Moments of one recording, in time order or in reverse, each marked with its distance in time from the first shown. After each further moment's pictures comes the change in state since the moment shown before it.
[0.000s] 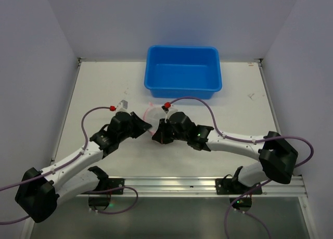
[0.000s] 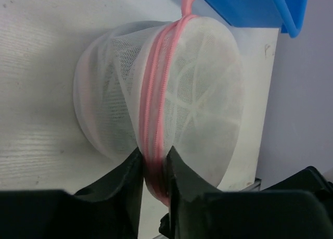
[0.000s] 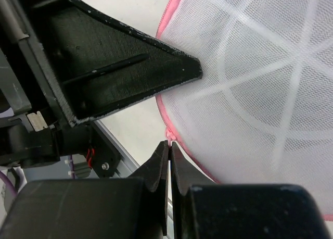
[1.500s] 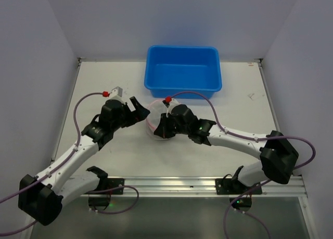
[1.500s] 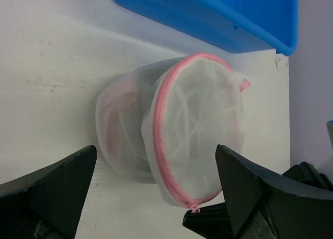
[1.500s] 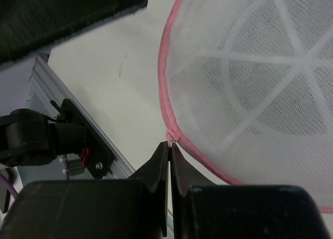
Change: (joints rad) left arm 0.146 0.054 0.213 -0.121 0.048 0.311; right arm -0.080 -0.006 0.054 -0.085 -0.077 -0.084
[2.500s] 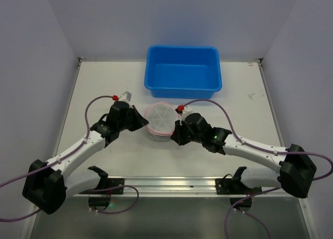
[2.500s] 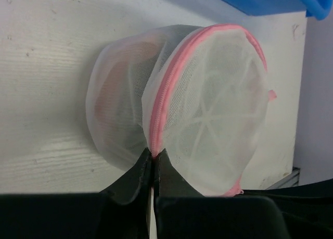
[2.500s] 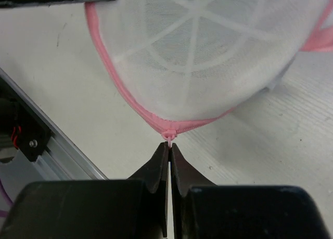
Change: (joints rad) left arm -0.019 0.042 -0.110 0.056 0.076 -0.069; right arm -0.011 -0.212 -0.182 -0.103 0.130 -0.146
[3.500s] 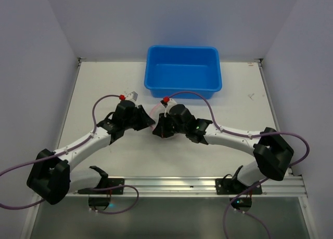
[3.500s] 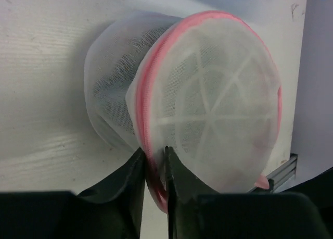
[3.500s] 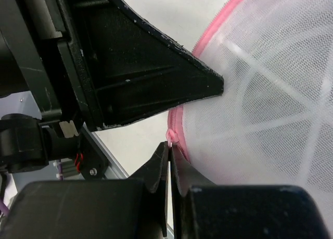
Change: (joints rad) left arm -0.031 0.132 0.040 0.060 0.049 0.017; right arm 0.010 0.277 0.195 0.161 -0.137 0.133
